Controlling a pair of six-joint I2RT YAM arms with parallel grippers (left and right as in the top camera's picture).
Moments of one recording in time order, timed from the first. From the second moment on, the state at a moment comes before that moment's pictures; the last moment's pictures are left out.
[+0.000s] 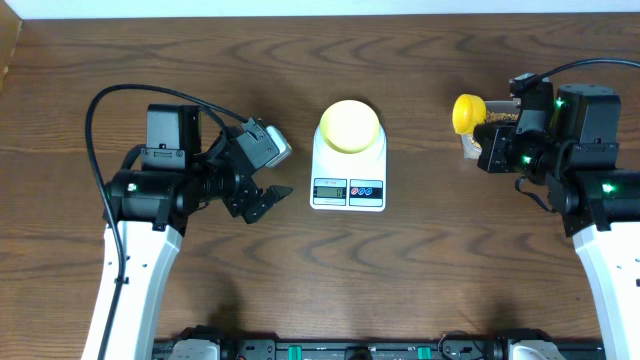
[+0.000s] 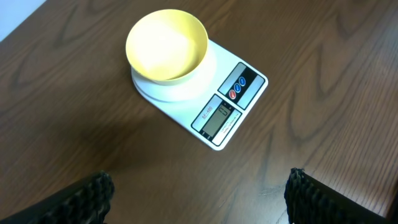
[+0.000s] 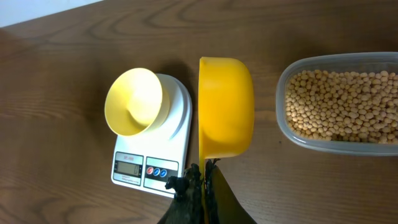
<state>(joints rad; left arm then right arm) -0.09 1.22 1.18 -0.98 0.58 0.77 0.04 1.21 1.18 -0.77 -0.34 0.17</state>
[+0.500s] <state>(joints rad) -0.09 1.22 1.18 -0.96 0.58 0.73 0.04 1.21 1.18 -0.76 -0.34 0.17</state>
